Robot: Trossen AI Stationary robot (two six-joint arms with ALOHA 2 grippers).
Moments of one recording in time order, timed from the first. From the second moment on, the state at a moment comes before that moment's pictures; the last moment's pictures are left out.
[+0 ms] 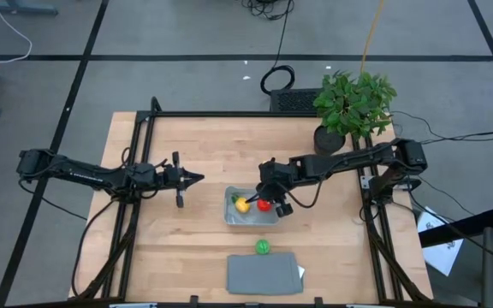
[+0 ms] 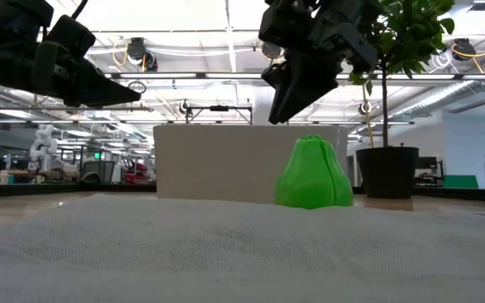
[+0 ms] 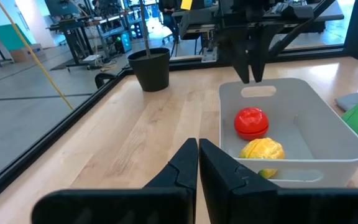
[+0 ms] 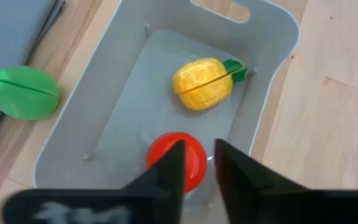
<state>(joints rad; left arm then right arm) -0.04 0.75 0.08 0.53 -0.19 0.11 0.03 1.67 1.19 -0.51 -0.11 -0.32</state>
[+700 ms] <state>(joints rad) -0.04 0.75 0.08 0.52 -0.27 0.13 0.01 1.38 1.19 -0.37 -0.19 -0.20</state>
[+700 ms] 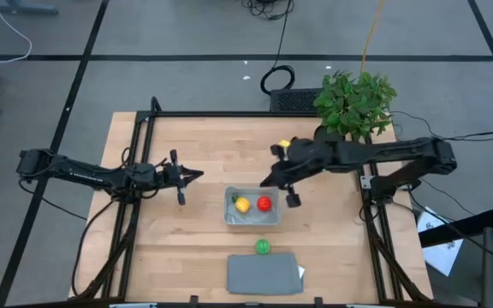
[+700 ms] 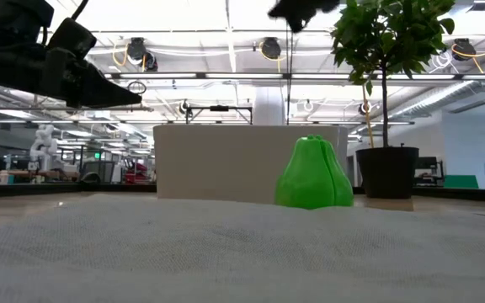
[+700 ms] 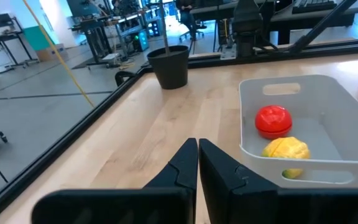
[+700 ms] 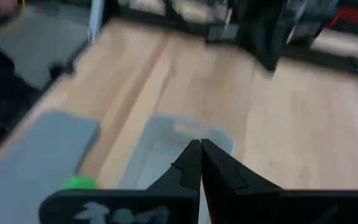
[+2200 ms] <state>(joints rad) -0.04 0.75 0.08 0.49 -0.27 0.10 0.19 0.39 0.17 0.25 0.28 0.01</state>
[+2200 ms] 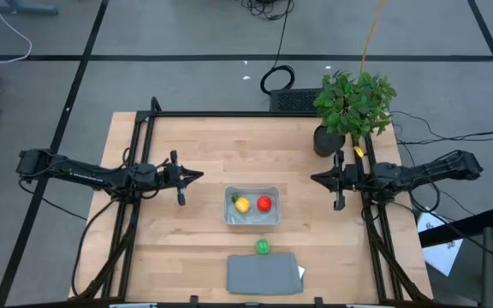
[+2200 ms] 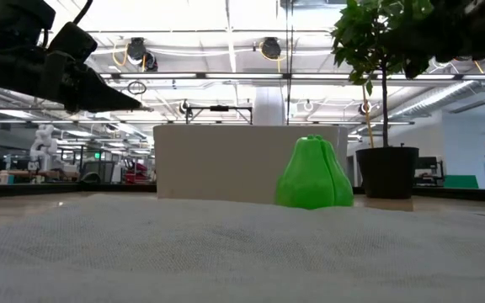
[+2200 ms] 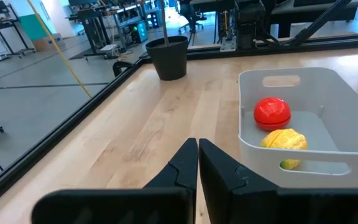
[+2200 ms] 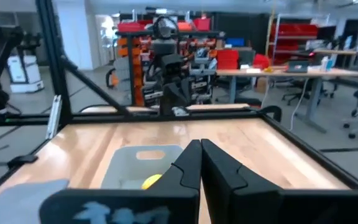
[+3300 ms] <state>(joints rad) -0.04 0.75 0.08 0.49 -0.27 0.12 0.01 0.32 0.02 0.33 0.18 0.19</state>
